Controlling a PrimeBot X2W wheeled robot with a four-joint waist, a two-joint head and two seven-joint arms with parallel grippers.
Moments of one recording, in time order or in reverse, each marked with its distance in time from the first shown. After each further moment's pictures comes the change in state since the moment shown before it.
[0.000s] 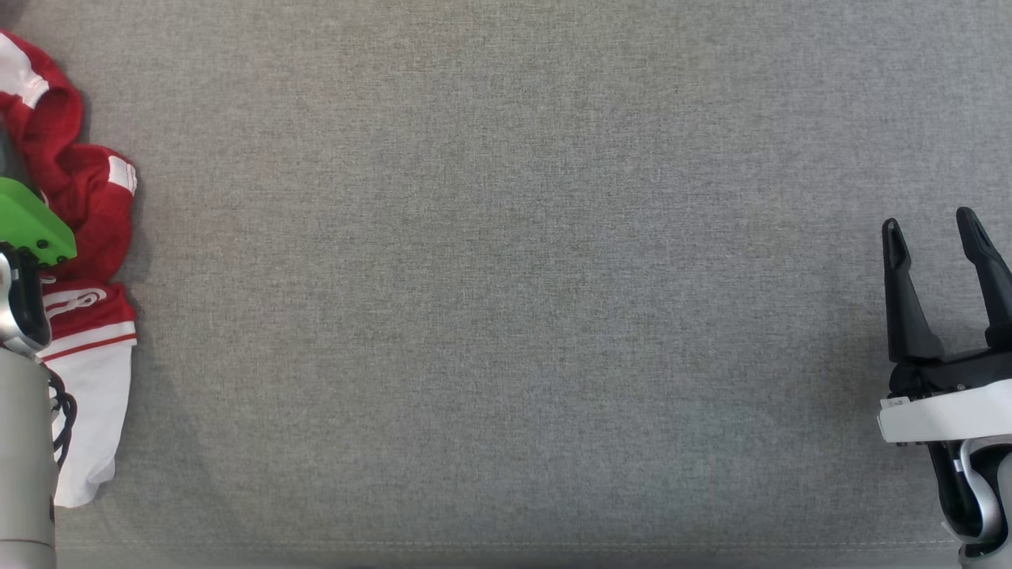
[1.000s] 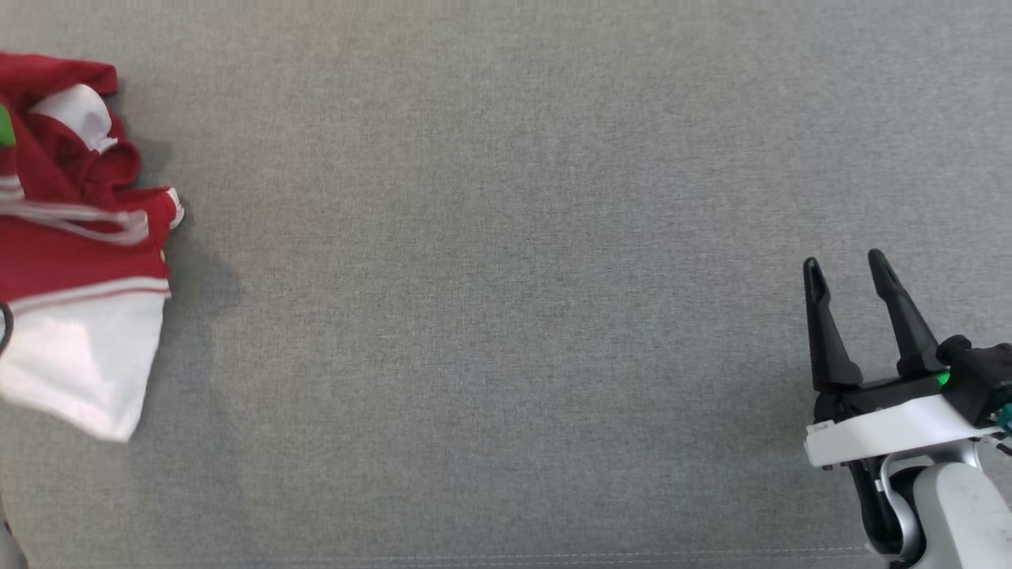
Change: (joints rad) left arm -0.139 0.064 -0.095 -0.123 0.072 -0.013 -0.163; right arm -0.013 0.096 0.081 0.129 0.012 0.000 -0.038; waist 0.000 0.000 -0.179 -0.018
